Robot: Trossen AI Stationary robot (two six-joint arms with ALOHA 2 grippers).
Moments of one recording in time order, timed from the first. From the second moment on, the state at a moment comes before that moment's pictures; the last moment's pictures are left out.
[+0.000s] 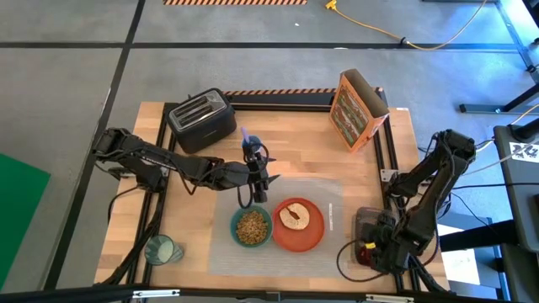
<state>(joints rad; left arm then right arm) -0.18 1.52 1.06 0.04 -0.58 0.11 1.08 1.35 0.89 -0.90 0.03 1.41</state>
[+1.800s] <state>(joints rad) -0.17 1.57 1.06 0.27 -0.31 0.06 1.09 1.48 1.06 -1.15 0.52 1.41</state>
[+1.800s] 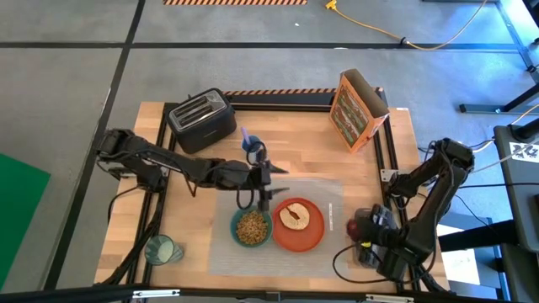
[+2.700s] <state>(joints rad) -0.18 1.91 1.16 0.83 0.09 0.08 0.83 1.54 1.04 -0.54 1.09 0.70</state>
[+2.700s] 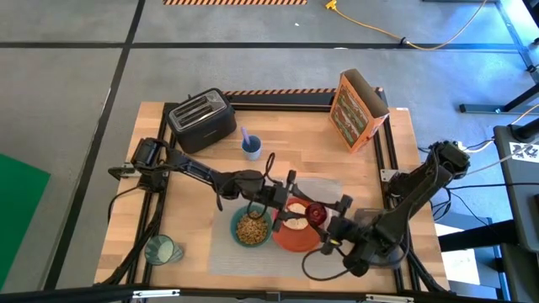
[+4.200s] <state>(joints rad) -0.19 1.96 1.27 0.60 -0.04 0.03 0.76 1.54 1.04 -0.49 0.96 0.59</state>
